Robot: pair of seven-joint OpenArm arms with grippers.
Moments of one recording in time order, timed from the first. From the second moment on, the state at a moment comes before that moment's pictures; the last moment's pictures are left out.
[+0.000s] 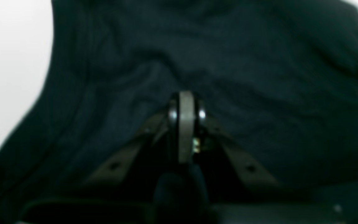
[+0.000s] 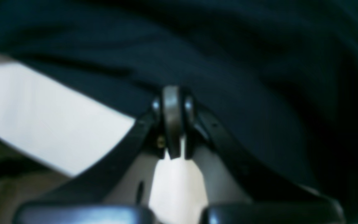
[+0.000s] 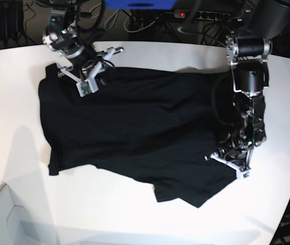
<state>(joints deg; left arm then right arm) -25.1 -9.4 -7.9 52.8 -18.1 -4.4 34.2 -23.8 -8.8 10.6 105.2 -0.8 33.2 -36.7</state>
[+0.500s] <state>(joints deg) -18.3 -16.6 -8.4 53.6 -19.8 -5.5 30.2 -11.0 -3.3 18.8 86.7 3.7 35.5 -32.0</state>
